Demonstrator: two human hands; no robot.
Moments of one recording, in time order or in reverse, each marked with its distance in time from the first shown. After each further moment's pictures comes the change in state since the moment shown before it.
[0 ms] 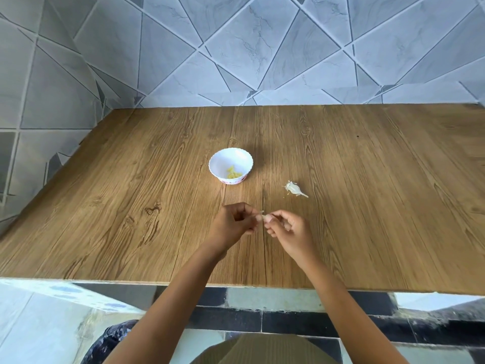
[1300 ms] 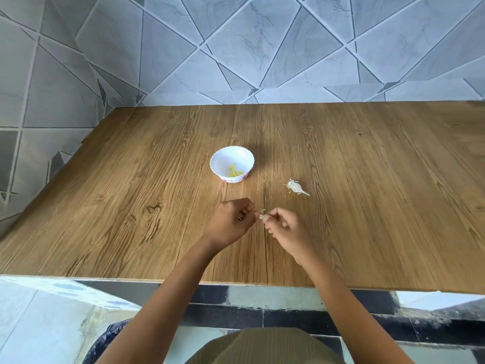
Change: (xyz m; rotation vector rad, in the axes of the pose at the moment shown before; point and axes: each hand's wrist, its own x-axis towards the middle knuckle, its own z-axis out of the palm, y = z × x) left_hand 0.010 -0.005 -0.011 0.530 -0.005 0.383; right_hand 0.002 -0.014 0.004 -0.109 -0.061 0.117
